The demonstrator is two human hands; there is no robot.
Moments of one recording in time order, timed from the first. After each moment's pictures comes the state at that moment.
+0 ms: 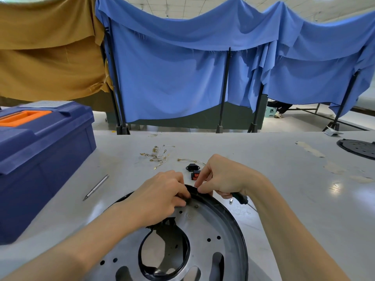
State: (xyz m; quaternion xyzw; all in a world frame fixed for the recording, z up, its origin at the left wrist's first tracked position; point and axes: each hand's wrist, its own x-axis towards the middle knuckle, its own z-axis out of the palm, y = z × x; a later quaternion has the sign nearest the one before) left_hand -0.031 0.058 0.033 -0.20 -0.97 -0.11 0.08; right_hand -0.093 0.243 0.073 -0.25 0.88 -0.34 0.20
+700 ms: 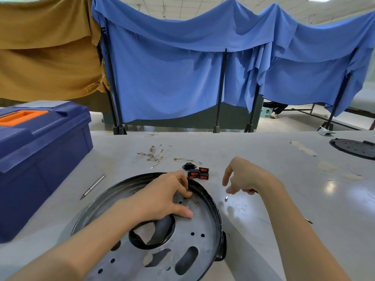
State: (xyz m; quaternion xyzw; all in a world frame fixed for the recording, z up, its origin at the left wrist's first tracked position) left_hand -0.037 0.066 0.030 -0.21 -0.96 -0.19 0.03; right_hand -0.113 0.287 0.058 -0.11 0.95 -0.23 0.15
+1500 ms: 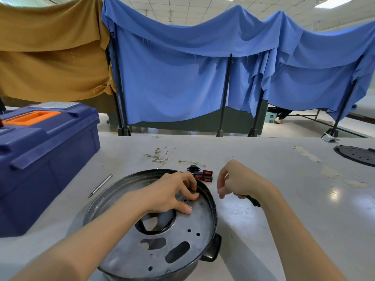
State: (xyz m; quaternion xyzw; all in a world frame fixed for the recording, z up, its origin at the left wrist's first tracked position) left_hand -0.043 0.059 0.034 -0.24 -0.95 -0.21 -0.01; right_hand -0.104 0.272 0.055 -0.17 0.93 -0.28 0.13
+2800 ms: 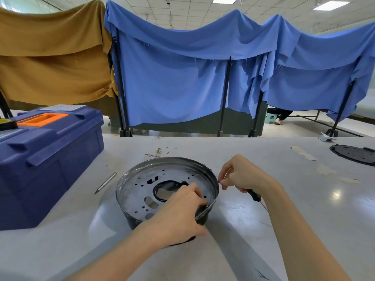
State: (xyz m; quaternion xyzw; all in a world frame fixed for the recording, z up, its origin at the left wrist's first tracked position) left_hand 0.021 0.110 0.028 -0.16 -0.97 -0.16 0.05; right_hand -0.092 0.283 0.063 -0.18 0.93 -0.32 0.08
